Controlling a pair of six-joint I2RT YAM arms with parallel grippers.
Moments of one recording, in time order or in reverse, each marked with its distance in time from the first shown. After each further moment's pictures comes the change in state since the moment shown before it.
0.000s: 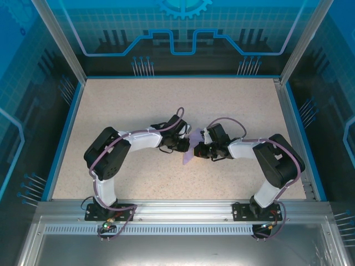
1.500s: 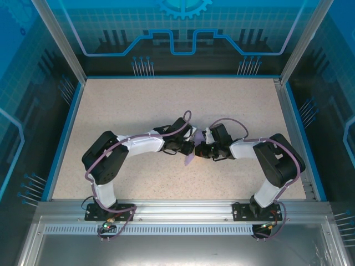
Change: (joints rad) left arm -0.080 -0.040 -0.002 0.014 -0.062 0.074; right arm -0.034 0.004 -0.030 0.057 -0.060 0.013
